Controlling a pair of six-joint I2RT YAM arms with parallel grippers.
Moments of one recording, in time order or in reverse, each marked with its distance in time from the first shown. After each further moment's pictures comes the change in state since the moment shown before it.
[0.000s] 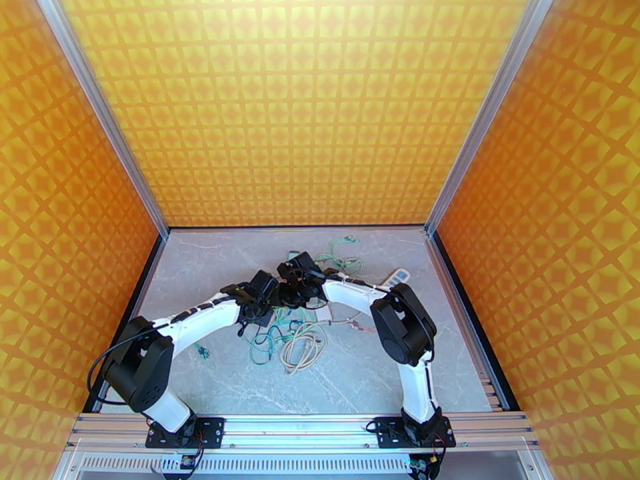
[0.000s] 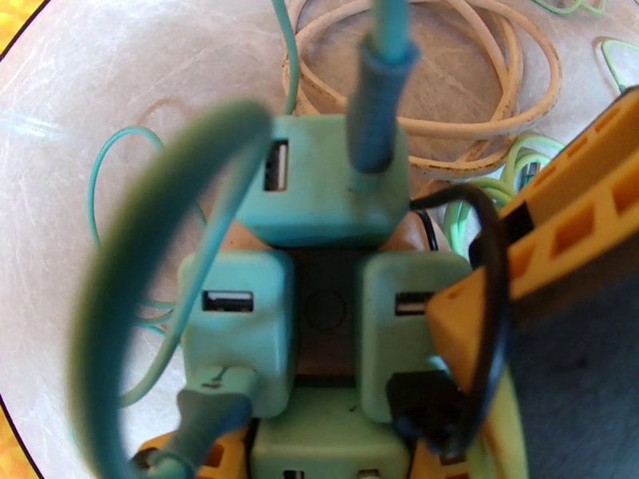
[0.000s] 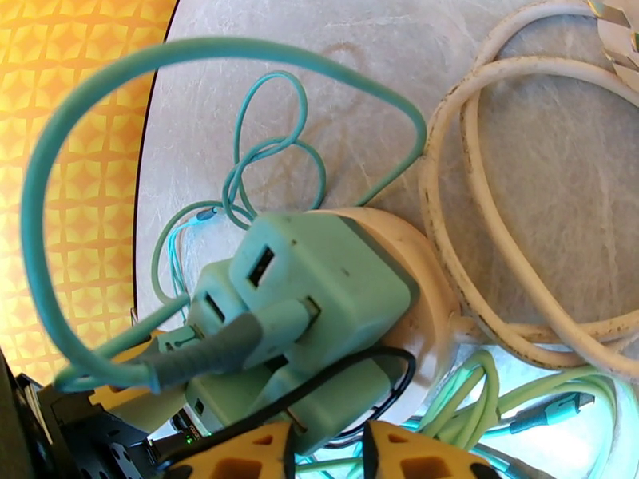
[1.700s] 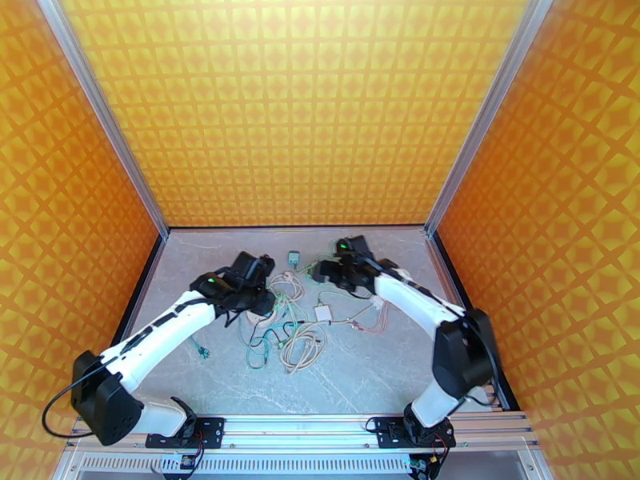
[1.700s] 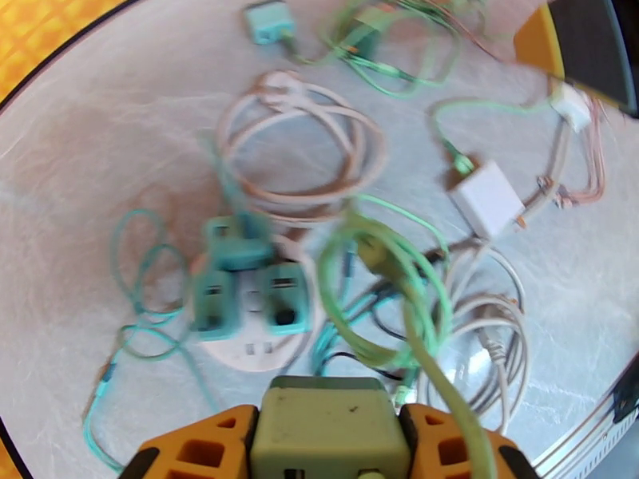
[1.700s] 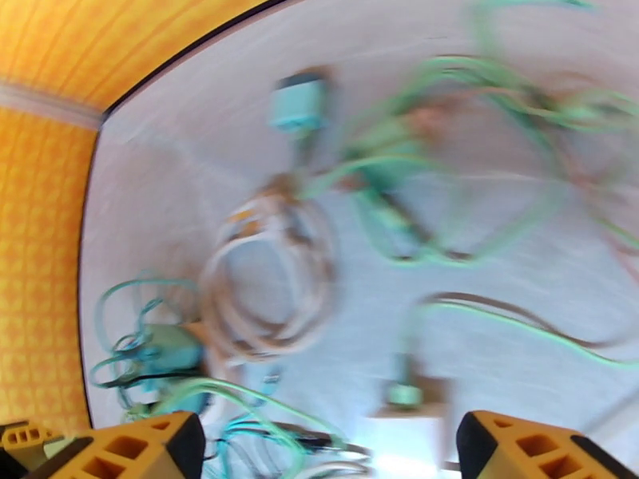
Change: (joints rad) left arm -0.056 -0.173 0.185 -0.195 0.164 0.045; right arm -0.289 -0.444 -0.249 -0.120 0.365 -0.037
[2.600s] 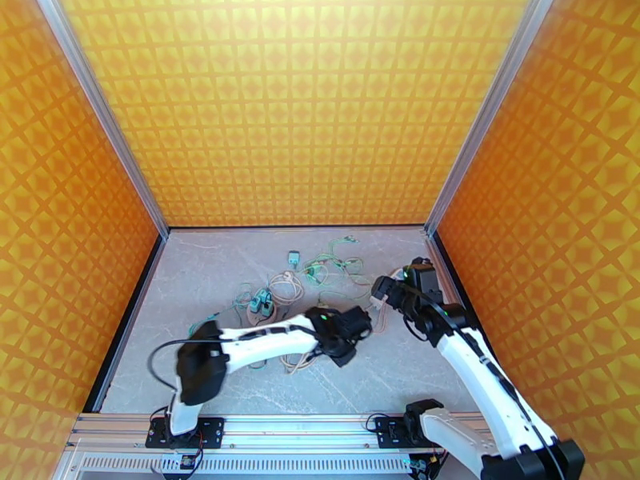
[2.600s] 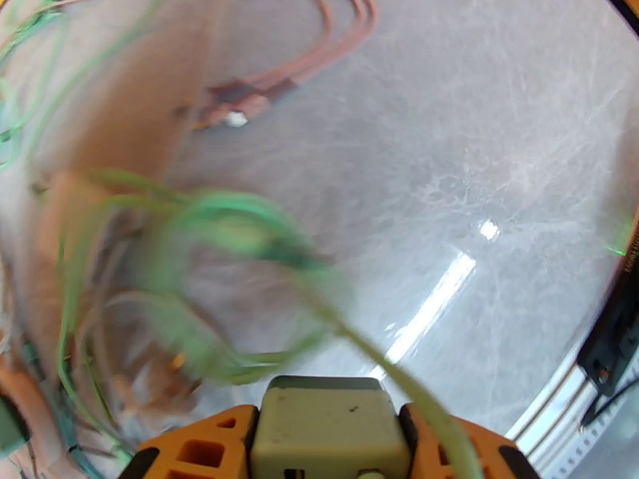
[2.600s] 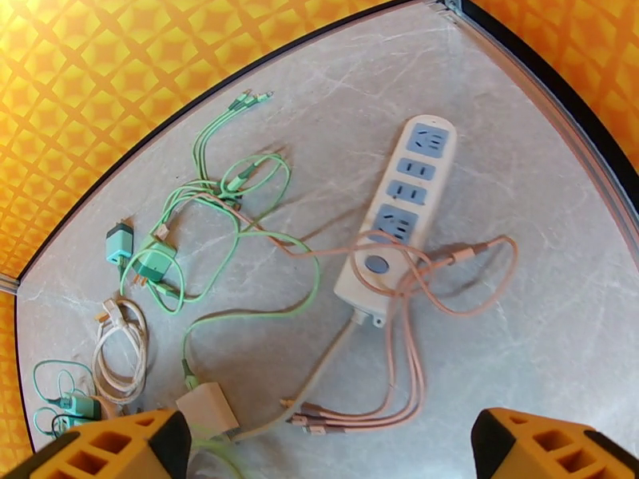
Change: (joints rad) left arm -0.523 0.606 0.409 -0.002 -0.048 -0.090; right arm -0.179 -0.615 -0.289 -0.234 0.354 0.031
